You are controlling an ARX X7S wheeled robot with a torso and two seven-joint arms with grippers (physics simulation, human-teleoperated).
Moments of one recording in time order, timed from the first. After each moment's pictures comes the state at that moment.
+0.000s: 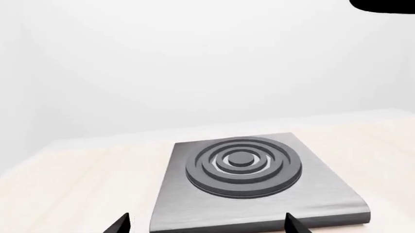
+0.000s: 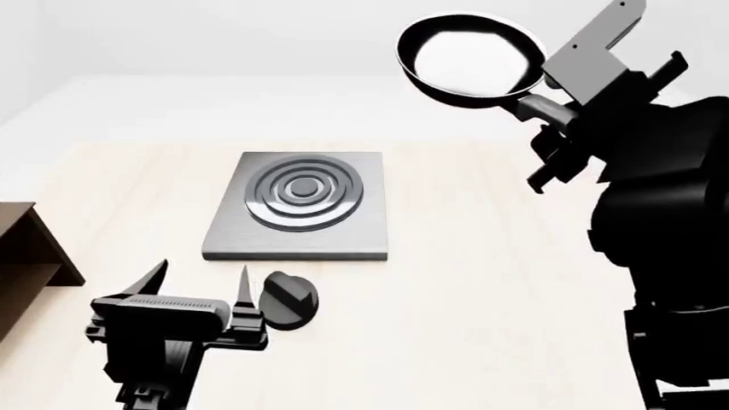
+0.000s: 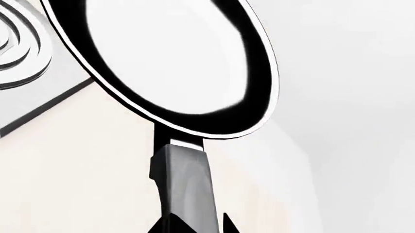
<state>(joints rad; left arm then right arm) -0.02 -0.34 0.09 0.50 -0.27 -0.42 -0.19 1.15 0.39 -0.38 0.07 -0.65 1.04 -0.94</state>
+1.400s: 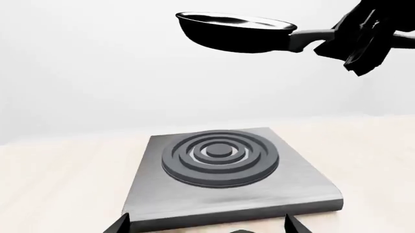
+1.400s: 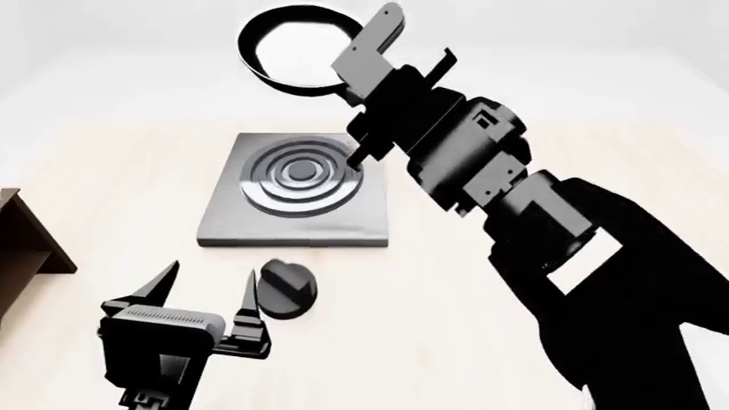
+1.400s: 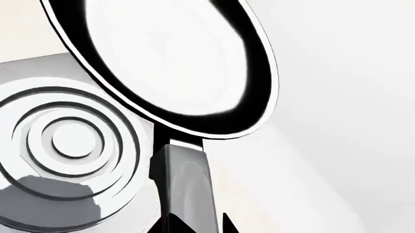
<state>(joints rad) 0.01 -0.35 0.09 0.38 -0.31 -0.20 -0.10 1.55 0.00 -1.18 0.90 0.52 0.62 -0.01</state>
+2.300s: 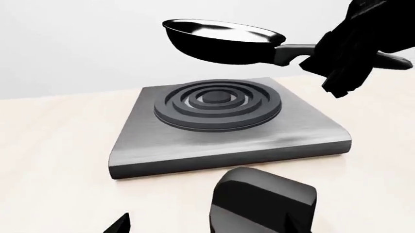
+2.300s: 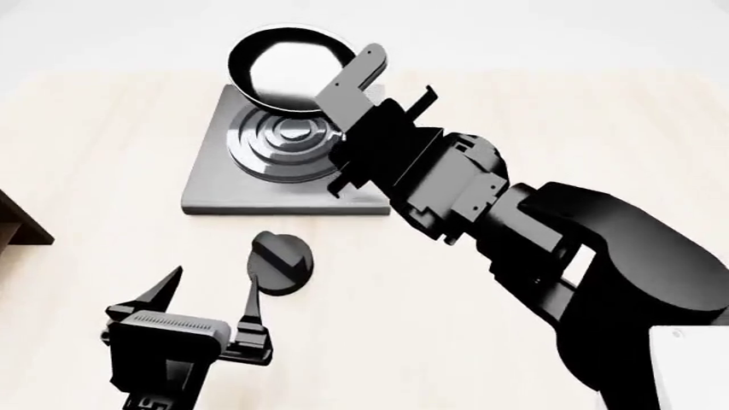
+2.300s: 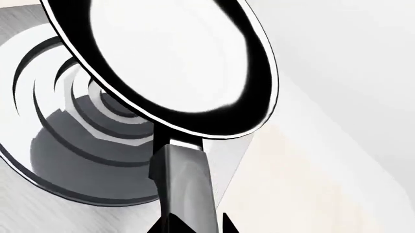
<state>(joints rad) 0.01 -0.37 0.11 0.35 -0.29 -0.18 -0.11 1.56 0.00 -1.57 0.86 1.02 0.48 0.25</state>
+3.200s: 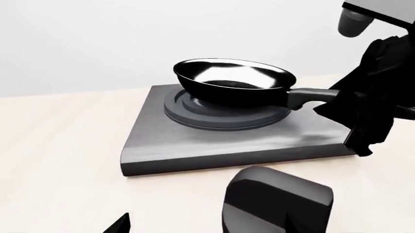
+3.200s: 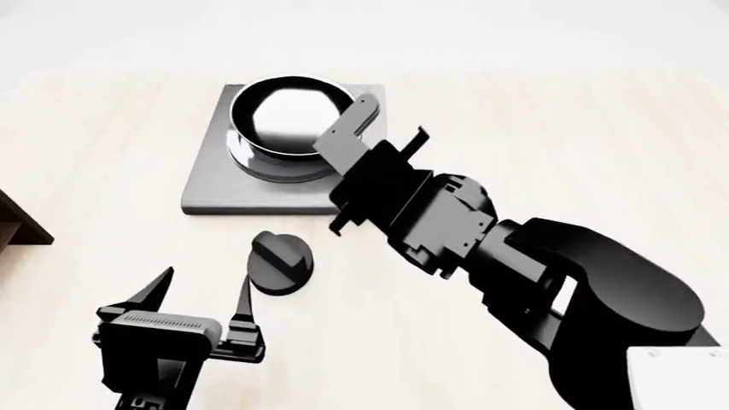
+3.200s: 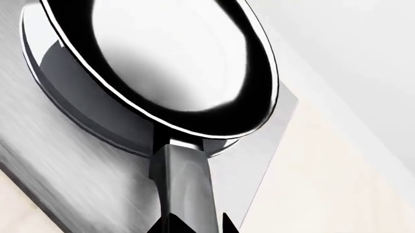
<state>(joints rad) 0.02 -0.38 0.10 0.33 -0.31 -0.16 -0.12 1.46 0.00 -1.57 0.85 0.97 0.47 0.25</state>
